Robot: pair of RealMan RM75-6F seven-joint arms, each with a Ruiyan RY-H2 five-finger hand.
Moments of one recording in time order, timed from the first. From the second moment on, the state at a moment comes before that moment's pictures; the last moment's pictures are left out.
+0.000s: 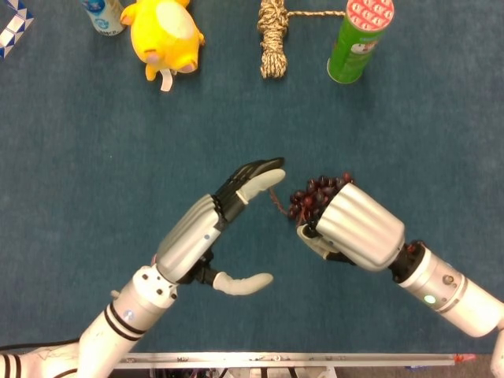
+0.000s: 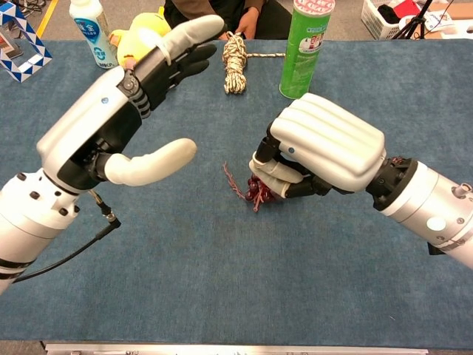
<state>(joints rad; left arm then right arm) -0.46 -1.58 0.01 -1.86 1.85 1.37 -0.43 0.53 -1.47 0.02 -1.81 -1.83 1.14 -0.26</state>
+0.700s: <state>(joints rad) -0.48 -1.66 0.01 -1.80 1.84 1.38 -0.38 0.55 -1.48 0.00 -1.81 -1.83 1.15 -0.27</state>
